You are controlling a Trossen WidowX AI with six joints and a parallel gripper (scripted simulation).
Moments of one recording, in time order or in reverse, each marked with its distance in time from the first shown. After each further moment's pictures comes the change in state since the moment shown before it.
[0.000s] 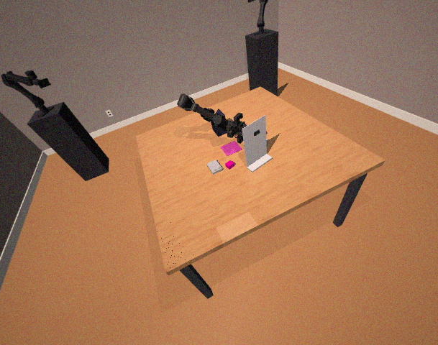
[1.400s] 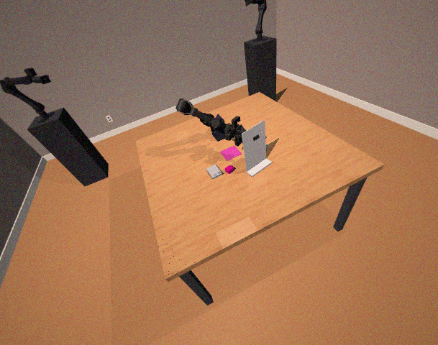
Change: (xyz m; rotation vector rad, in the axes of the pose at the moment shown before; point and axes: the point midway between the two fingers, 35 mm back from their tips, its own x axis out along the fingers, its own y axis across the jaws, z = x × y) arm -0.023 -0.002 -0.014 -0.004 0.010 -0.003
